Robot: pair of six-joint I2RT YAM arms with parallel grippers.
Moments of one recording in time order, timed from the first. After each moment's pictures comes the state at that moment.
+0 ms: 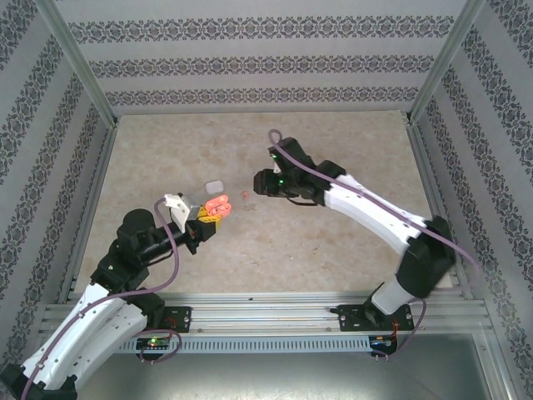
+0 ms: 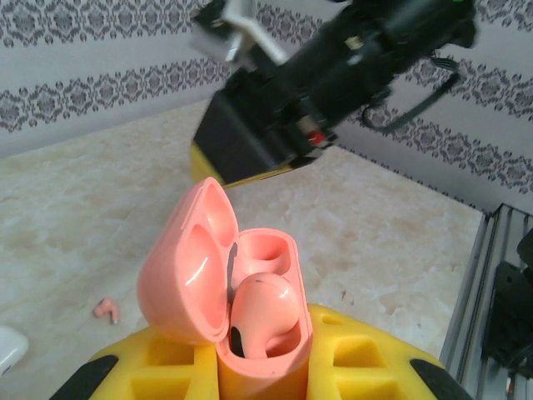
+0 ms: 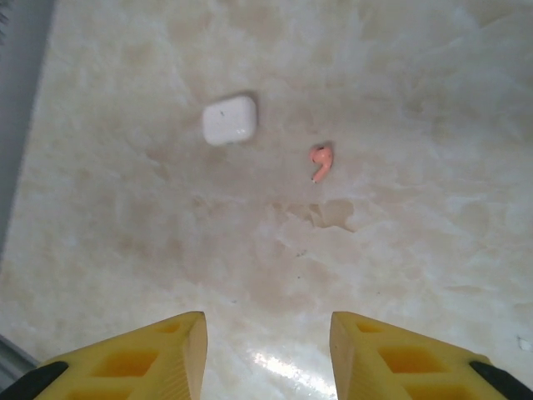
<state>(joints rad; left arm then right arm) -0.47 0.54 0.58 -0.26 0.42 -0.05 0.72 1.61 1.40 -0.65 -0.10 0.68</state>
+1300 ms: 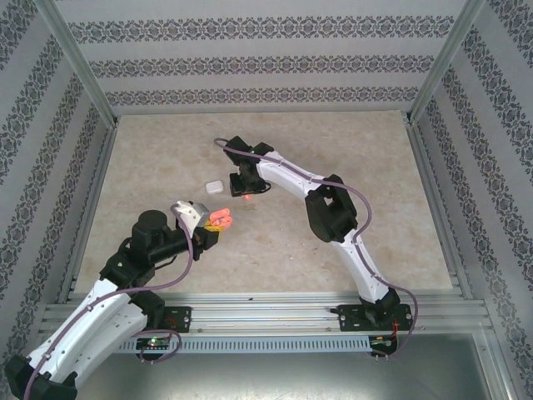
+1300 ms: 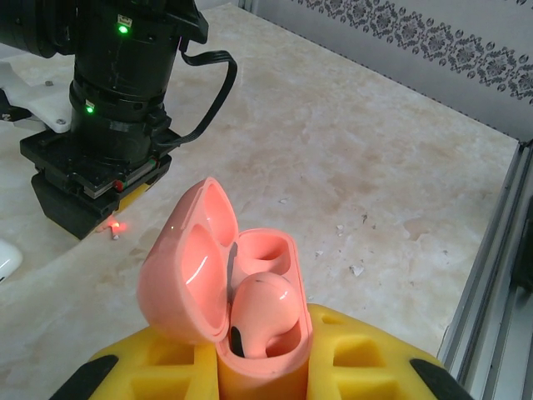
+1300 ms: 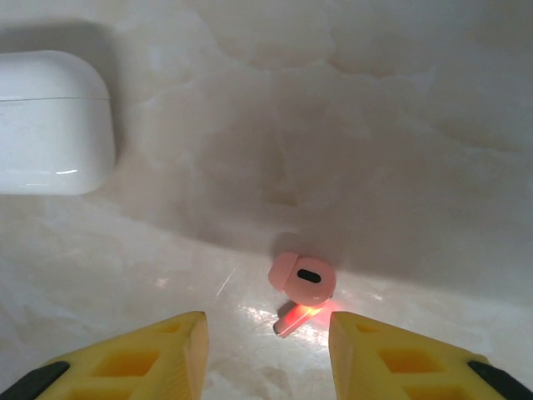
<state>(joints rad) -0.47 0.57 0.50 -0.32 0.40 0.01 0.71 2.42 2.14 -0.99 -0.08 0.52</state>
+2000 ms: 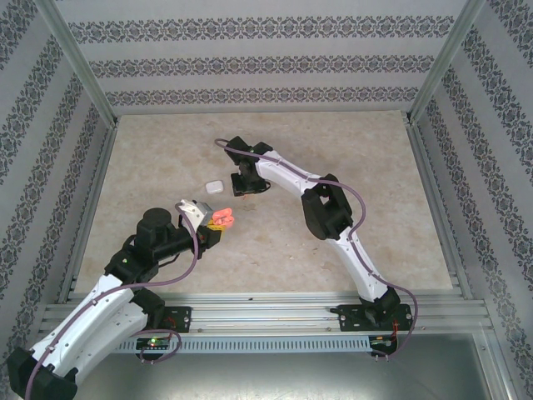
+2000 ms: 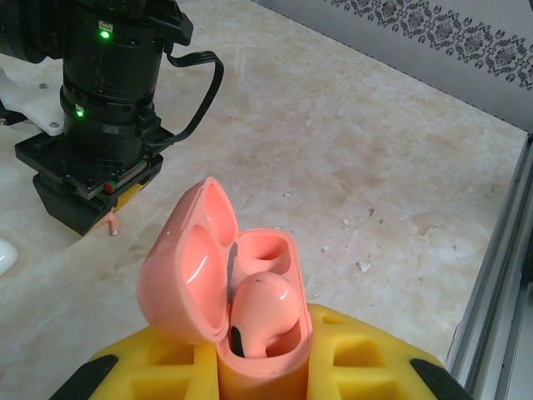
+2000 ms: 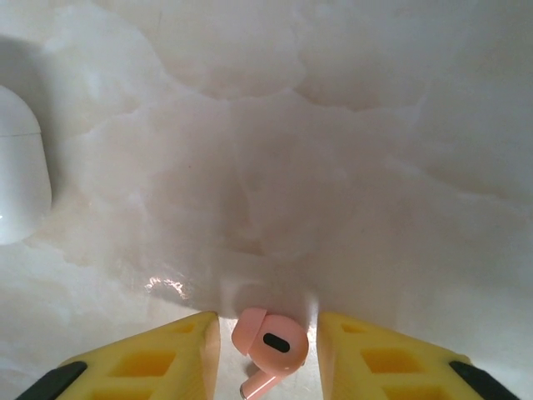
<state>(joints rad) -0.47 0.62 0.49 -0.28 0.40 0.02 0.70 2.50 2.21 -1.02 -0.07 0.50</state>
